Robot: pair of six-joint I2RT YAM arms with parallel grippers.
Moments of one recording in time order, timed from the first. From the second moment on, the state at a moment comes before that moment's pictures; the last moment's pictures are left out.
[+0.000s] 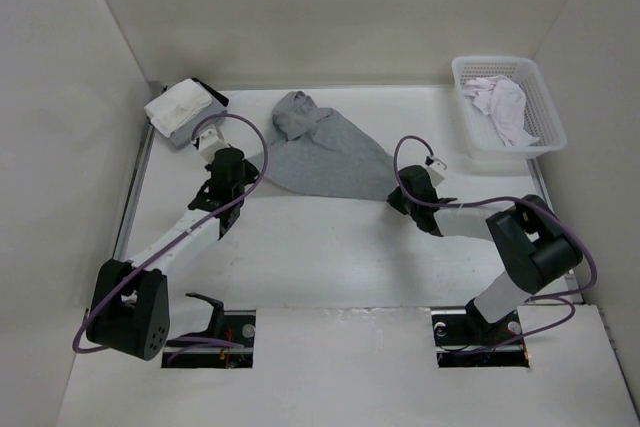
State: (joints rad) left arm -0.31 1.23 0.65 0.16 -0.42 -0.69; right arm 0.50 1.60 0.64 0.24 0.33 0.97
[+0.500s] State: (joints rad) left arm -0.36 0.99 0.77 0.09 -0.34 -0.75; right arm 0.65 0.89 0.80 0.00 0.49 0.68
